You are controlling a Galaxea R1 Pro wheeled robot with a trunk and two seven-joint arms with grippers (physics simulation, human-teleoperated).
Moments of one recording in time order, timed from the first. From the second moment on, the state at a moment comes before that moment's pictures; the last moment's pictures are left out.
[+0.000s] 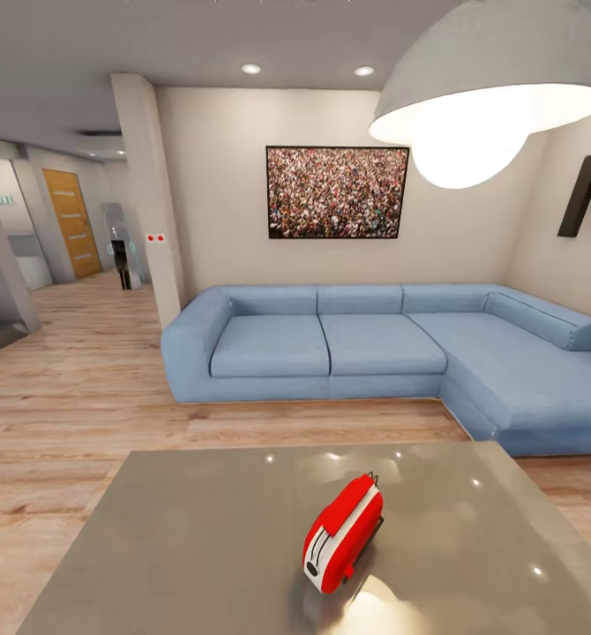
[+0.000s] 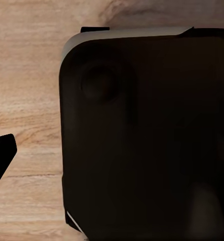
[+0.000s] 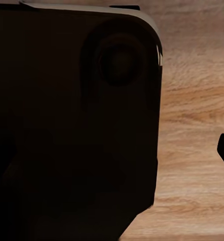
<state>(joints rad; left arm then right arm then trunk) 0.00 -0.01 0.01 -0.03 0.01 -0.08 0.00 0.00 0.00 0.00 0.00 0.00 -0.04 -0.01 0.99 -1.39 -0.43</state>
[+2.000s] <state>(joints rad) 0.00 0.00 0.01 -0.03 0.06 -0.08 0.00 0.00 0.00 0.00 0.00 -0.01 -0.05 -0.01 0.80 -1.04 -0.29</state>
